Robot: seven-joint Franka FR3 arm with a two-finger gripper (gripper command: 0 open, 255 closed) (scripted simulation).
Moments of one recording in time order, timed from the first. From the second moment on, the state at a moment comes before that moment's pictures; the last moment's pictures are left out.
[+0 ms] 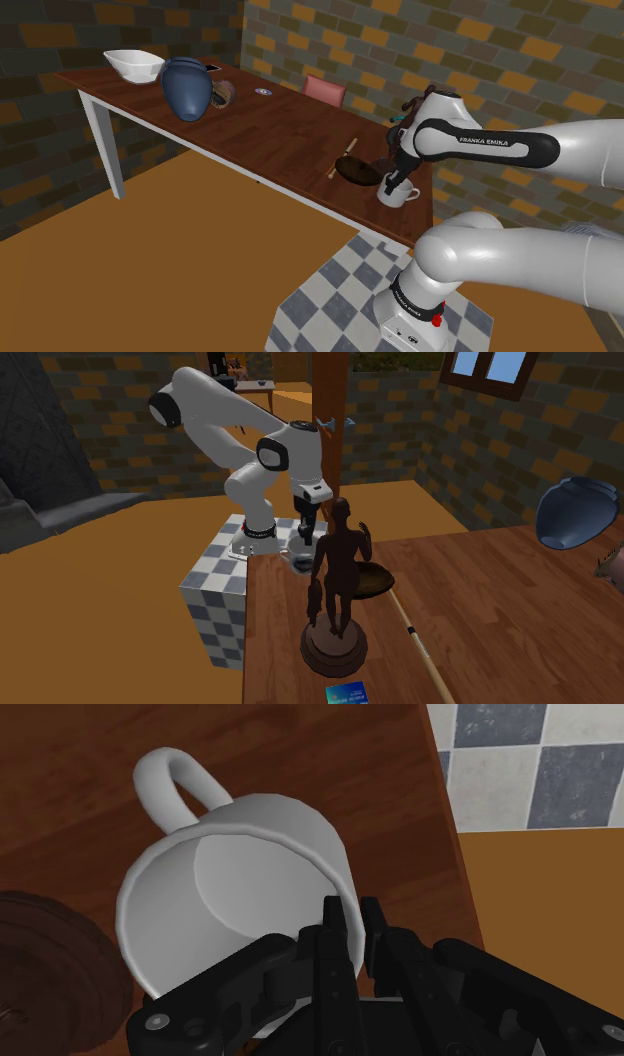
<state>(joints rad) -0.28 -0.92 -0.42 -2.91 -0.41 2.06 -0.28</state>
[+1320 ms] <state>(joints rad) -0.24 -0.98 -0.33 -2.67 -0.31 1.77 -0.30</state>
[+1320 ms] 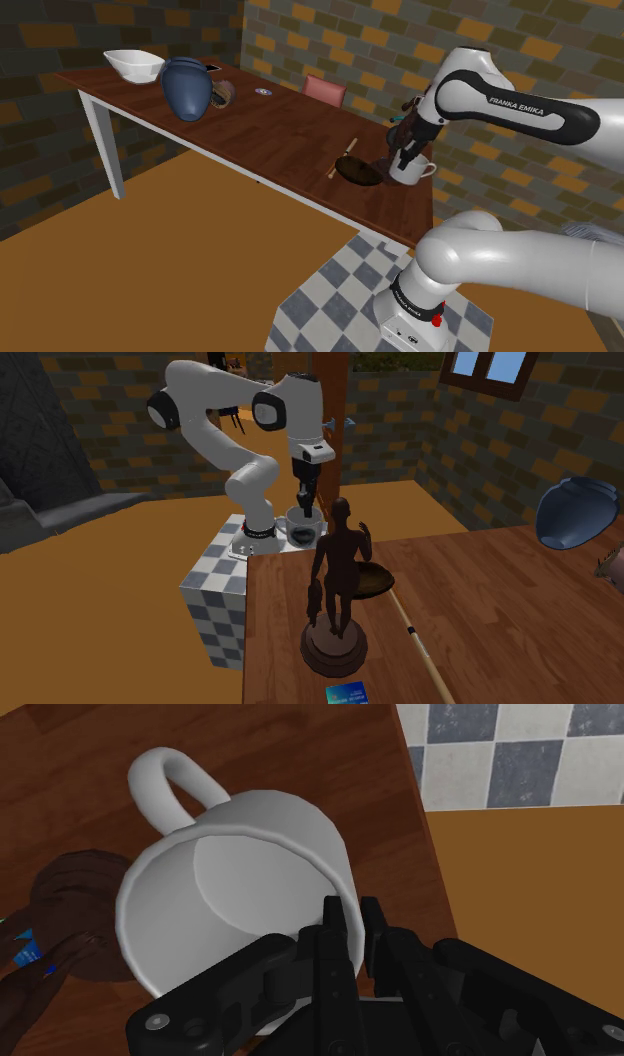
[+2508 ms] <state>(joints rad) -0.11 -0.50 -0.40 -2.28 -0.23 1.87 -0.33</state>
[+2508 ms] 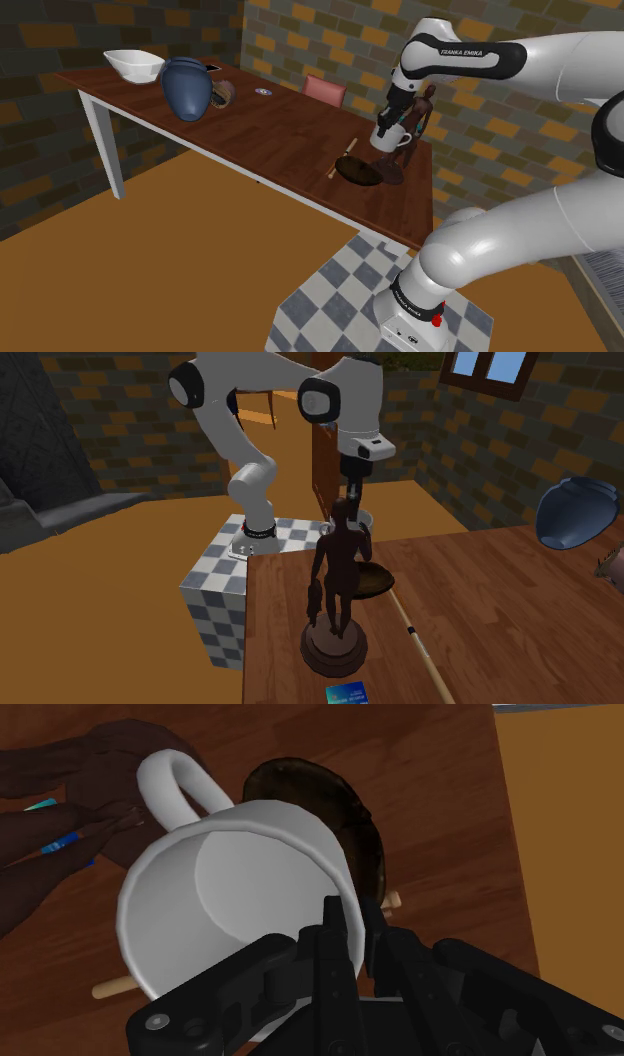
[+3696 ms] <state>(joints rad) -0.12 -0.46 -0.44 -2.46 -0.25 2.09 -0.33</state>
